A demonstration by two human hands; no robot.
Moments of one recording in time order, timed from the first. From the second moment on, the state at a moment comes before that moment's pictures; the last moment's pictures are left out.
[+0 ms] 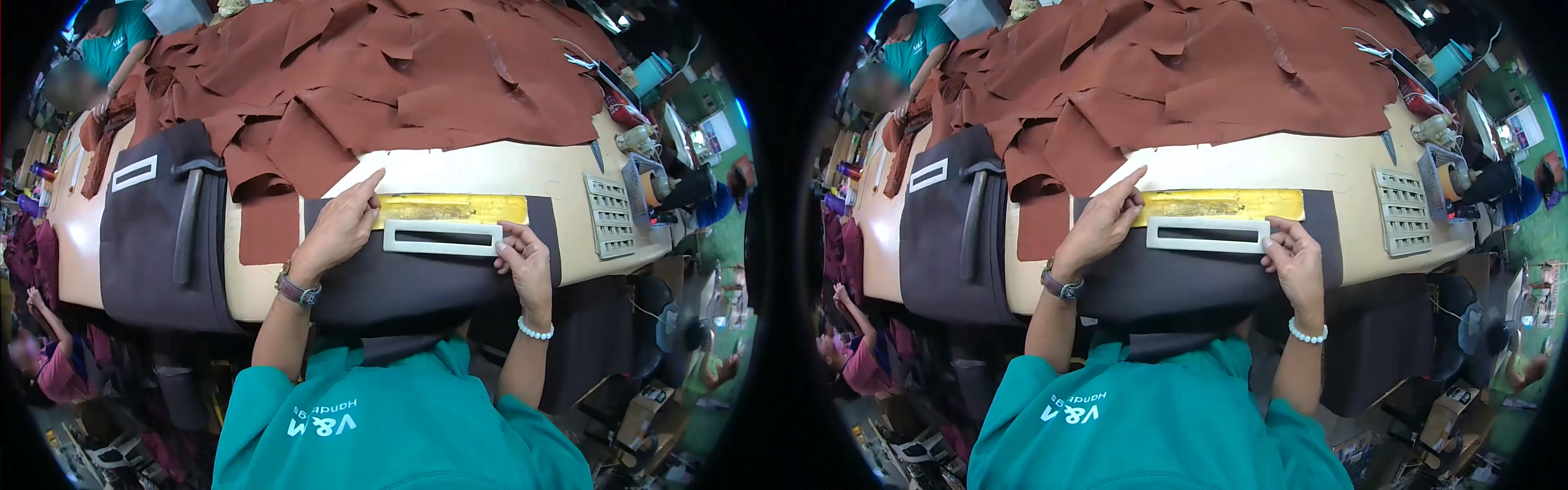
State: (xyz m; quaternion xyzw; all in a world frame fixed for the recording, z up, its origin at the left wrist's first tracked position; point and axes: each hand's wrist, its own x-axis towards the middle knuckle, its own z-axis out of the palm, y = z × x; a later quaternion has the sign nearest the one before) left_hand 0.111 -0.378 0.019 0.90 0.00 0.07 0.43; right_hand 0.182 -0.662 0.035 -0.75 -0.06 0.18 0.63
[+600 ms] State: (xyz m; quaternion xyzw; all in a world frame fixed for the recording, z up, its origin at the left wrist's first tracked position) left_hand 0.101 -0.382 0.027 0.91 -0.01 0.04 0.41; right_hand 0.187 -0.661 0.026 -0.78 -0.03 0.17 0.60
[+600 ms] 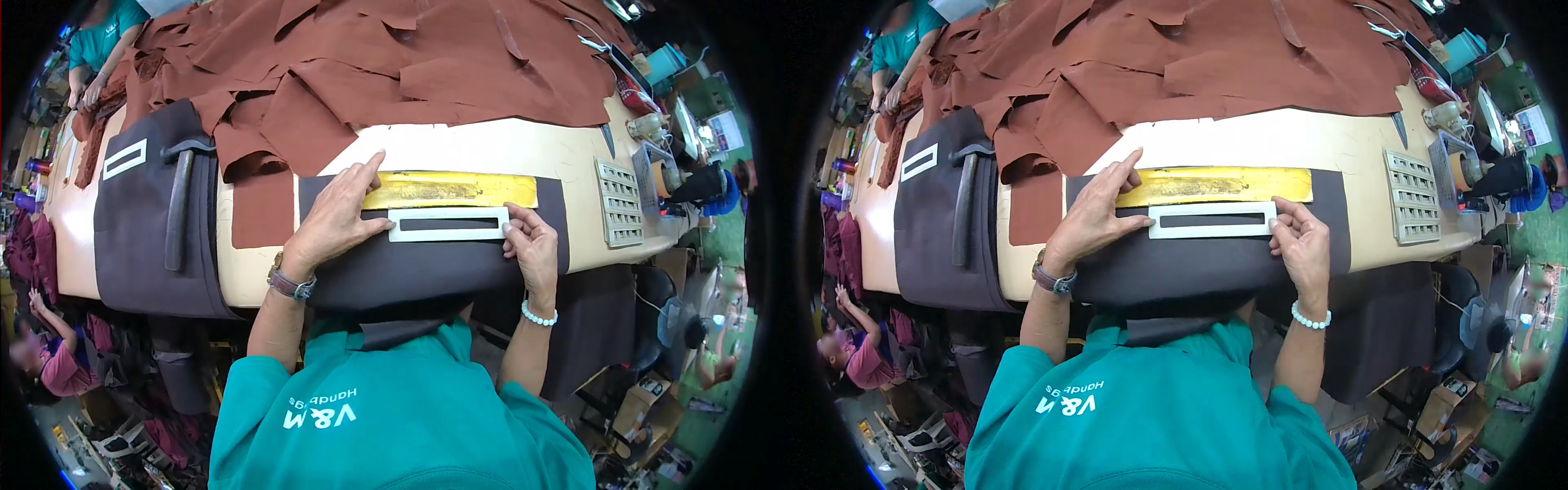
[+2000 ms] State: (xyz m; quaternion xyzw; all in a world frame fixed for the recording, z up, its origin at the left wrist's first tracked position) left_hand 0.051 -0.415 0.014 0.98 -0.11 0.14 0.11; right_hand 0.117 -0.579 0.010 -0.86 -0.42 -0.11 0.27
